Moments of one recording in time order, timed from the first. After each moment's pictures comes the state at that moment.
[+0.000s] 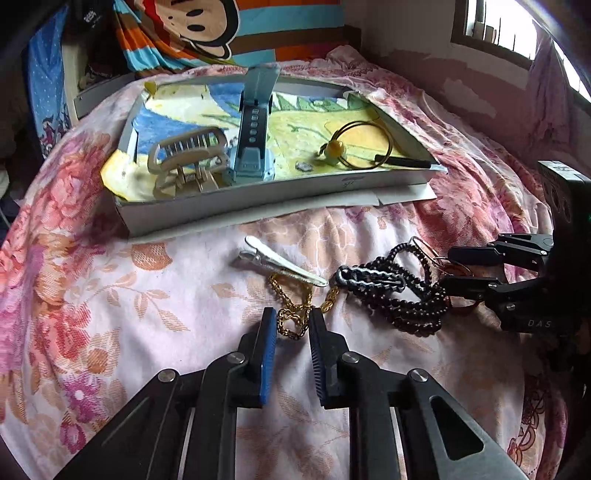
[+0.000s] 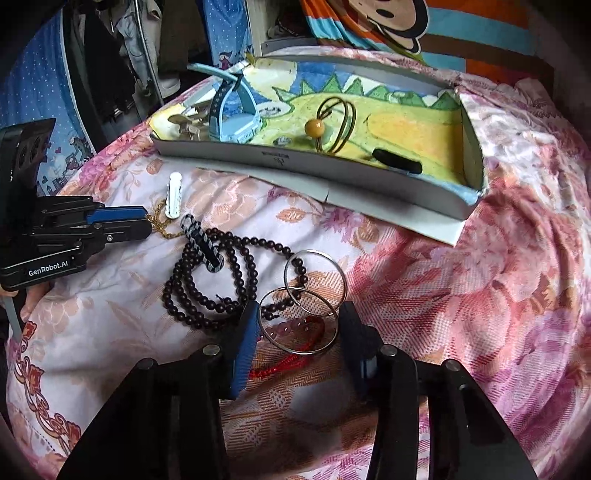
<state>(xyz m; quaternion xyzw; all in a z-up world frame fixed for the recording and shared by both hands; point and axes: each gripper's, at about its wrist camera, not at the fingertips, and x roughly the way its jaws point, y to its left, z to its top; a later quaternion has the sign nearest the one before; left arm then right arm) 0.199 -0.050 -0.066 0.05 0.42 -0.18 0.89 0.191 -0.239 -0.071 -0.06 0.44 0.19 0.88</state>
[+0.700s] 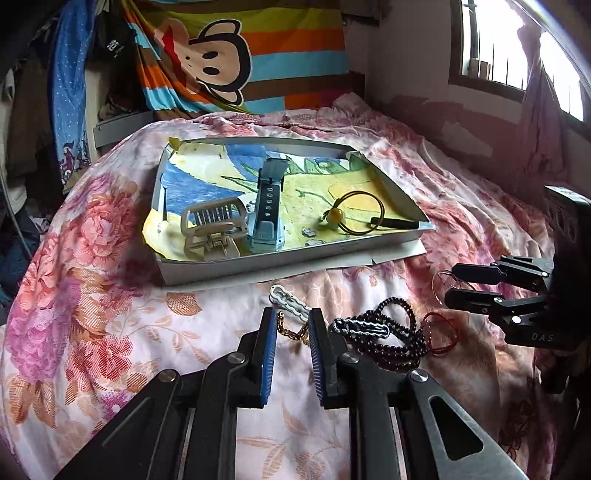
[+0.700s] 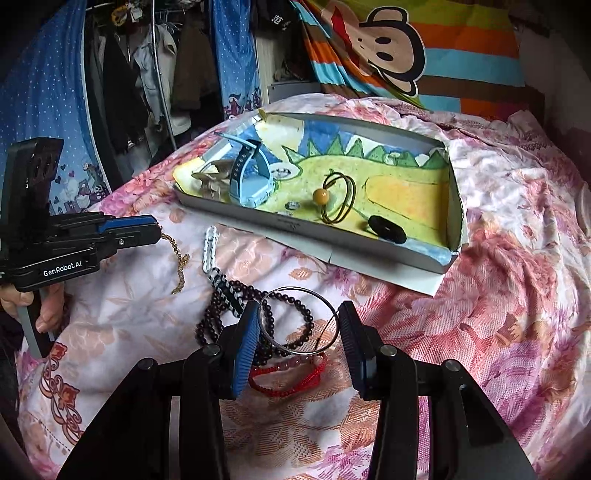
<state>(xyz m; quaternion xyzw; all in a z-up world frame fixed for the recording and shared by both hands) 0.182 -0.036 -0.028 0.02 0.34 -0.16 0.93 0.176 -0.245 -0.030 -0.05 0.36 0.20 0.91</state>
